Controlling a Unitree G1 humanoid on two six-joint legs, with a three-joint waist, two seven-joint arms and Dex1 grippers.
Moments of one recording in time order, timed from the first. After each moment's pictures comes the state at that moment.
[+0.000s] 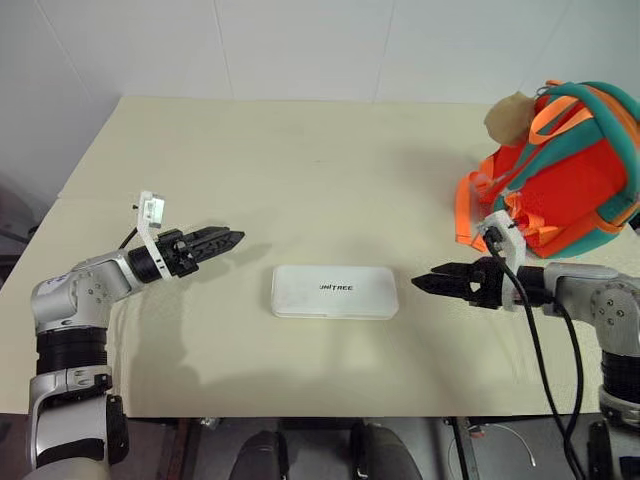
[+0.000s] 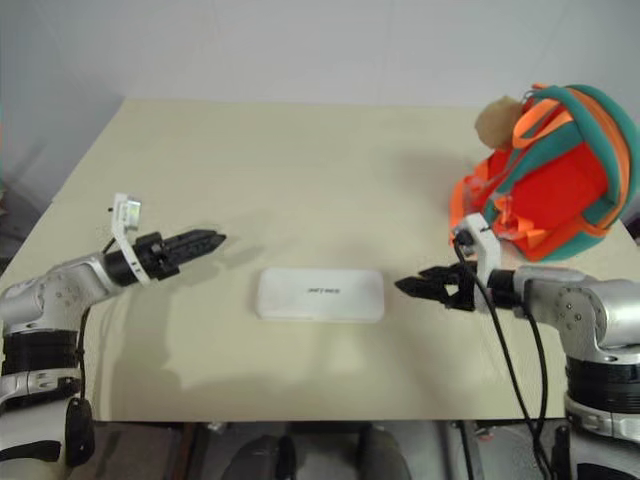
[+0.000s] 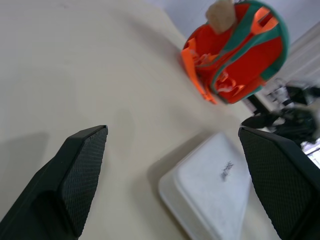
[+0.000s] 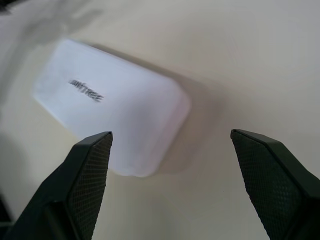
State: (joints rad) left arm -0.61 0.64 0.31 0.31 -0.68 0.91 -0.96; right arm -0.50 -0.69 -0.25 -0.19 0.71 1.37 0.76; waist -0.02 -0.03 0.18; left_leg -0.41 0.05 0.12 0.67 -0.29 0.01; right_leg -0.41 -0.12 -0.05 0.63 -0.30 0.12
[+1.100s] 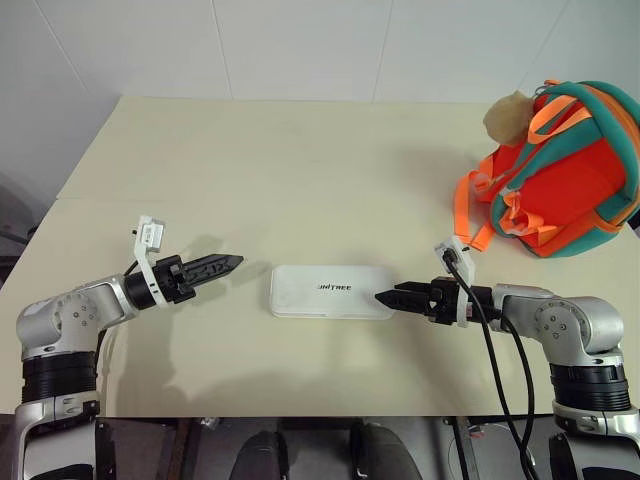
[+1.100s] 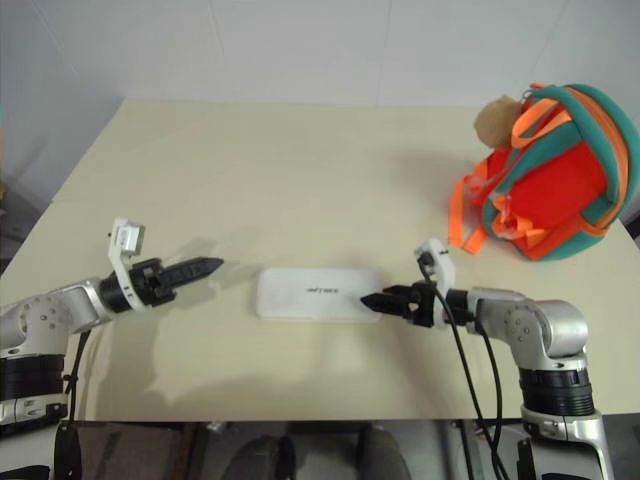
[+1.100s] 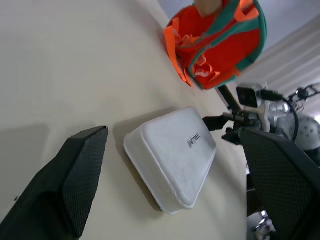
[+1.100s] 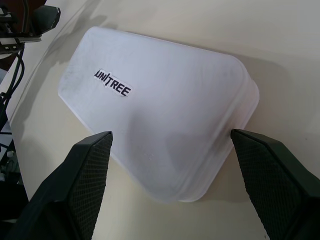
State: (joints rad) left arm -0.50 0.67 0.35 0.21 -0.82 1.15 -0.91; right arm -0.46 -0.57 -0.13 -0.12 0.74 1.23 0.73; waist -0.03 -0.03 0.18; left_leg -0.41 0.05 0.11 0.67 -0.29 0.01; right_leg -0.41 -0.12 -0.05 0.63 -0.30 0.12
